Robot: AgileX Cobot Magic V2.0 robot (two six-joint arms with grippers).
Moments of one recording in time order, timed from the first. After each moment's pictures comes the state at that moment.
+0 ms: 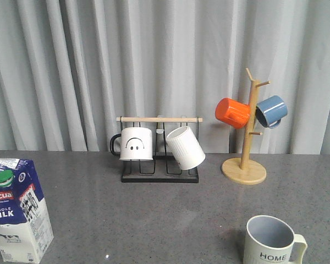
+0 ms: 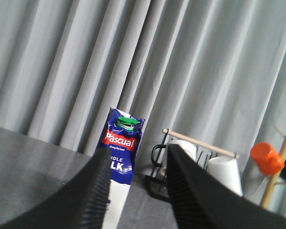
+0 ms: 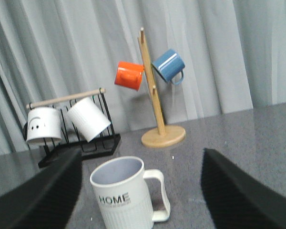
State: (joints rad) left arm 0.03 -0.01 0.03 -0.01 -0.22 -0.43; right arm -0.01 0.03 -0.18 0.24 0.13 0.01
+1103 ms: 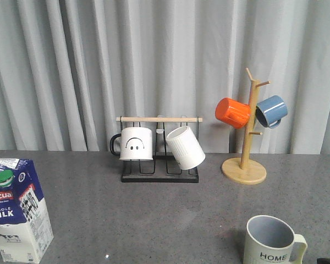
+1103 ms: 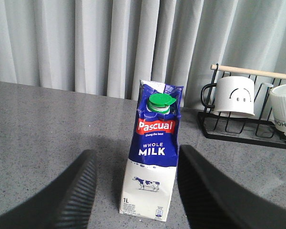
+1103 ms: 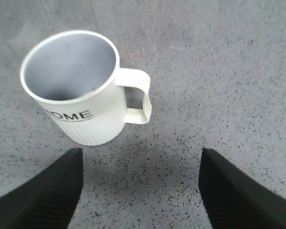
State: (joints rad) left arm 0.03 0.46 -0.45 0.27 0.19 -0.41; right arm -0.01 0.99 -0.64 0.18 0.44 -0.12
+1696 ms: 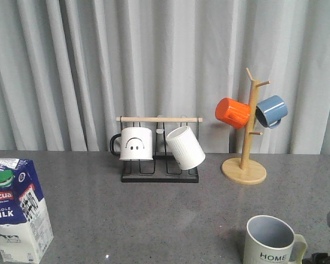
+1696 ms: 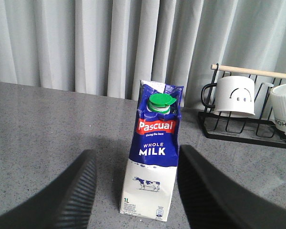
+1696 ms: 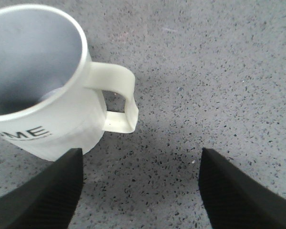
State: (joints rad) left arm 0.03 0.46 -0.45 0.27 0.19 -0.41; right arm -0.01 1.23 -0.64 0.19 0.26 -0.16
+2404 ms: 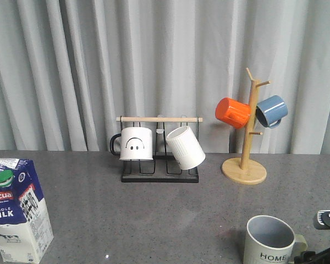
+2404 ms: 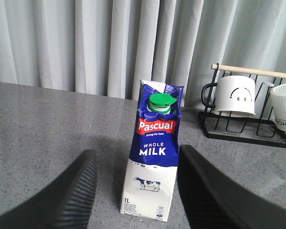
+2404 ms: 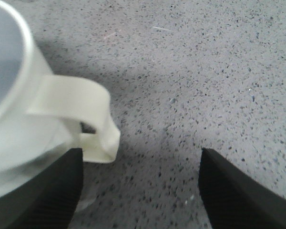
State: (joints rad) left arm 0.03 0.46 -0.45 0.27 0.19 -0.40; right arm -0.01 1.42 -0.64 0.20 0.06 -0.17
